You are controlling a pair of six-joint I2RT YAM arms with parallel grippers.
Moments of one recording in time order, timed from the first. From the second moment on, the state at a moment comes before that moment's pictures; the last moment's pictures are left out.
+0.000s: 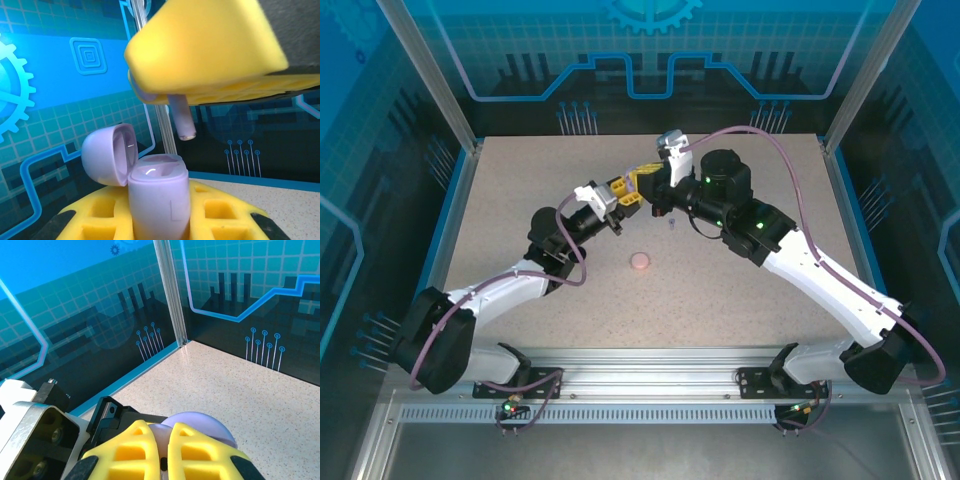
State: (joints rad) left arm -0.50 1.34 0.70 0.99 0.42 0.09; right arm 0.75 1.32 1.38 -0.23 -0.12 0.20
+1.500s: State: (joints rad) left arm -0.52 1.33 0.69 0.99 0.34 0.09; right arm 0.56 1.24 1.41 -0.30 -0.20 0.27
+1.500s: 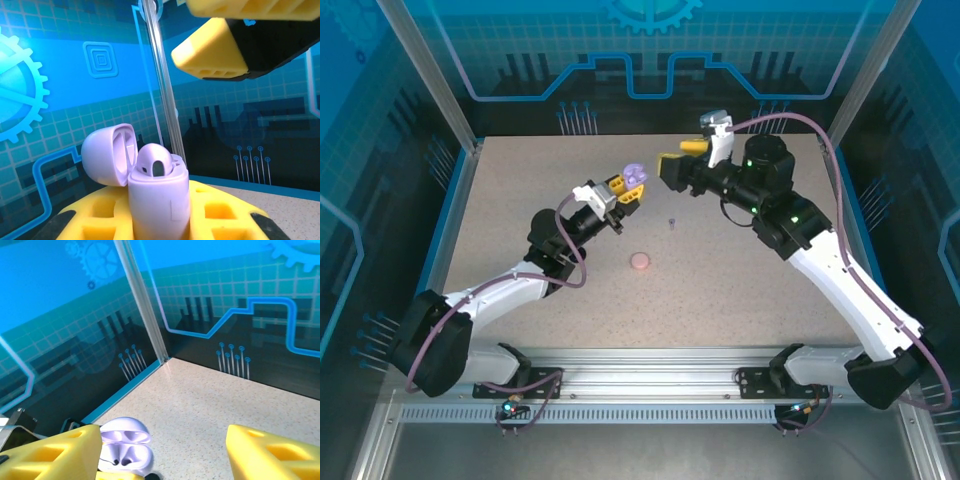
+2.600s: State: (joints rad) left arm -0.52 1.26 0.59 1.02 0.24 0.07; right arm 0.53 2.26 1.94 -0.98 0.15 0.51
